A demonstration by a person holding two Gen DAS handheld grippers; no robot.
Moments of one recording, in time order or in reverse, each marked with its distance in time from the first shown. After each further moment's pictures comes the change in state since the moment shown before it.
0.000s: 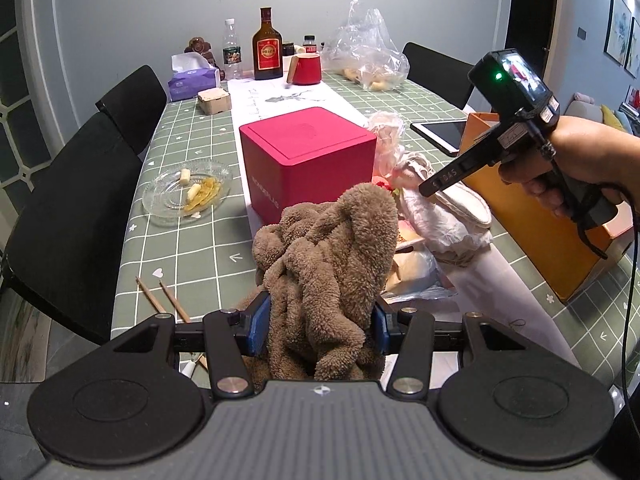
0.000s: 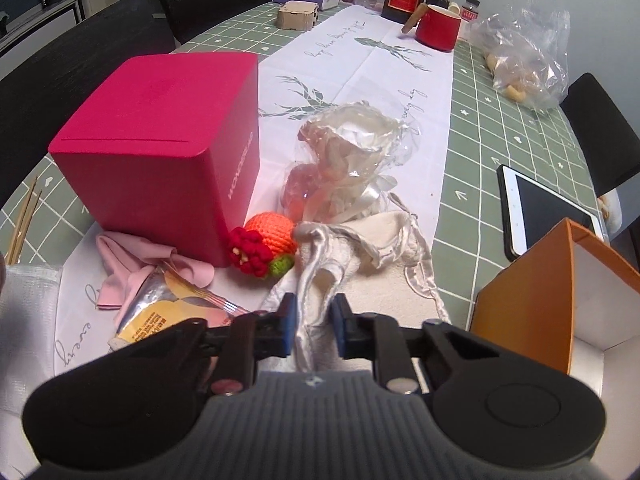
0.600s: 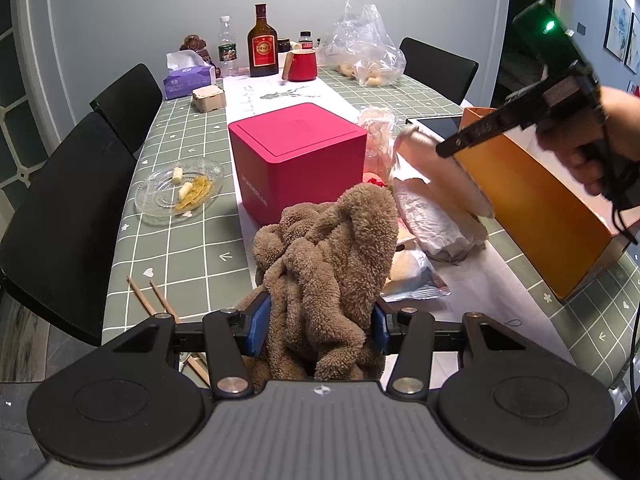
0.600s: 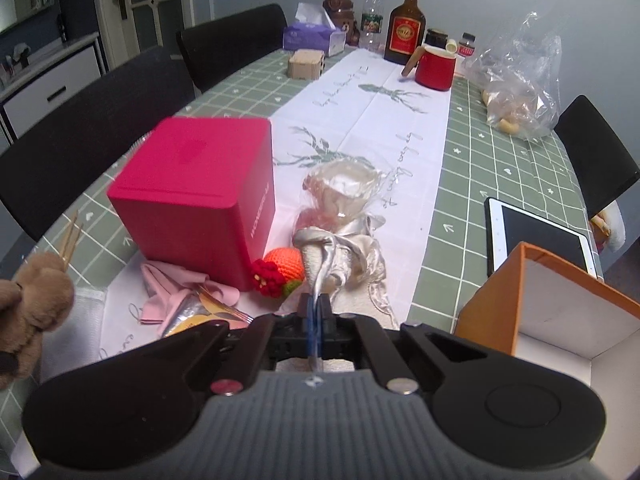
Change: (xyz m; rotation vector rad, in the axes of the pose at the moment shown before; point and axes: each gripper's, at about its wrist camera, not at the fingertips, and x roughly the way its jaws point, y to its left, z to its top) left arm 0.003 -0.008 0.001 0.010 0.009 0.000; right arm -0.063 -0.016 -0.005 0.022 -0.127 0.062
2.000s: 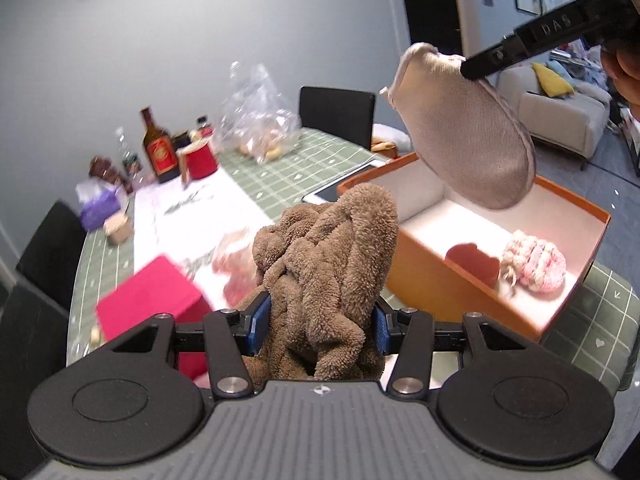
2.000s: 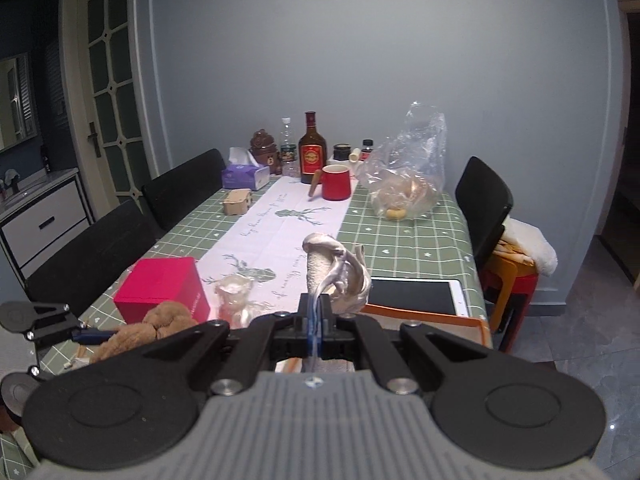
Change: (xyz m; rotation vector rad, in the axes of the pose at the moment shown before) left arm 0.028 -0.155 0.084 0.318 -0.155 -0.054; right arm -0.197 -0.134 -0.062 0.168 -0.357 -0.061
